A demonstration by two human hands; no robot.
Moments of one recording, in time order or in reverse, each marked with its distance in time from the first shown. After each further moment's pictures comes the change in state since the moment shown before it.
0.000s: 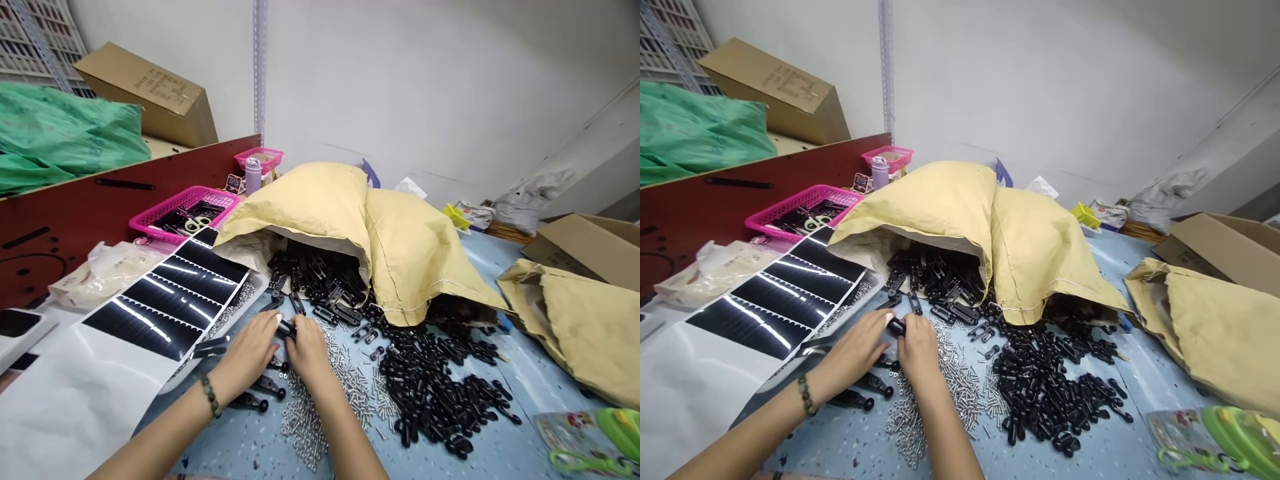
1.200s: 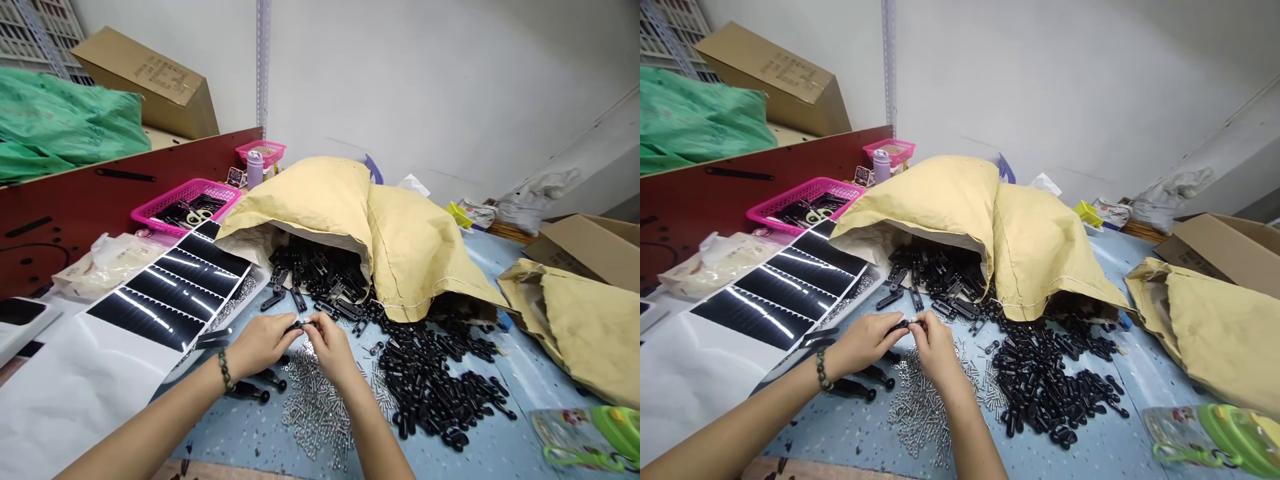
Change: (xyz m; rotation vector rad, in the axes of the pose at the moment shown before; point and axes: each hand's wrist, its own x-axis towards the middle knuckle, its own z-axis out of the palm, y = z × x) left_hand 0.018 0.020 -0.016 -0.163 -0.050 0.116; right_hand -0.013 0.006 -0.060 0.579 -0.073 0.138
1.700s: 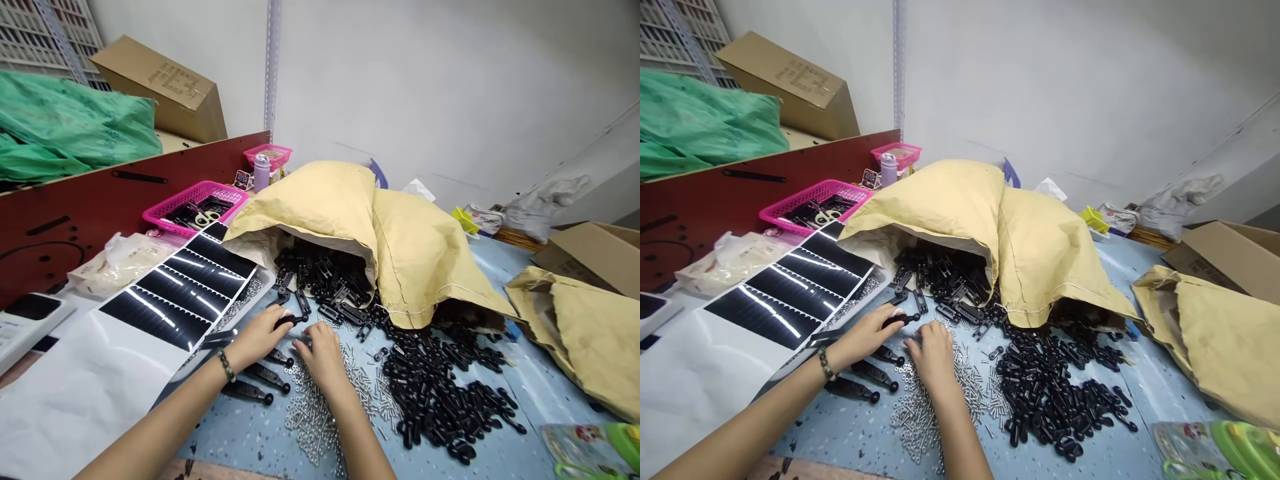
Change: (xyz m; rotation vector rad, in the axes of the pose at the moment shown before) left_hand 0.003 -0.029 0.007 -0.070 0.076 -0.135; right_hand -0.002 0.038 0.032 -0.557 0.035 -0.034
